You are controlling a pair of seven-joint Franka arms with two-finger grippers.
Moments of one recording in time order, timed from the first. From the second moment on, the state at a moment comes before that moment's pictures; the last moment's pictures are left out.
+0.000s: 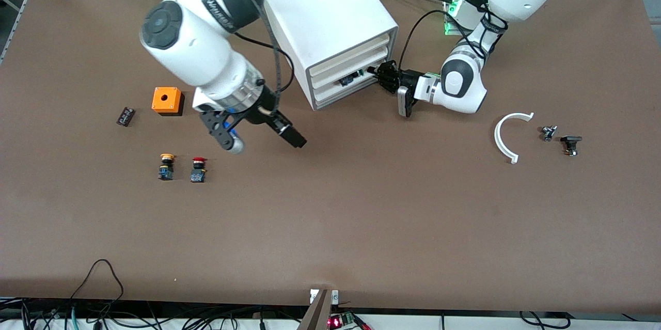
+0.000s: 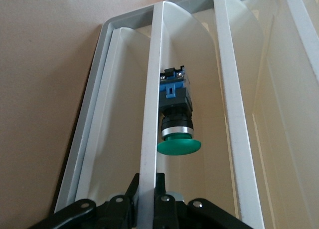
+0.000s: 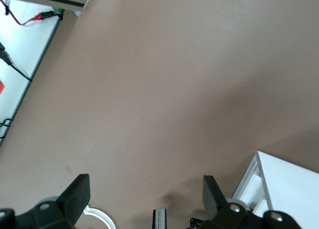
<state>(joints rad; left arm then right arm) -0.11 0.50 -0.29 -2.34 -1.34 1.95 1.33 0.47 0.45 0.13 -1.33 0.21 2.06 1.33</state>
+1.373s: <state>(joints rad) -0.08 0.60 -0.13 -2.09 -1.27 1.94 1.33 0.78 0.65 0.13 -1.32 -0.11 2.14 1.58</state>
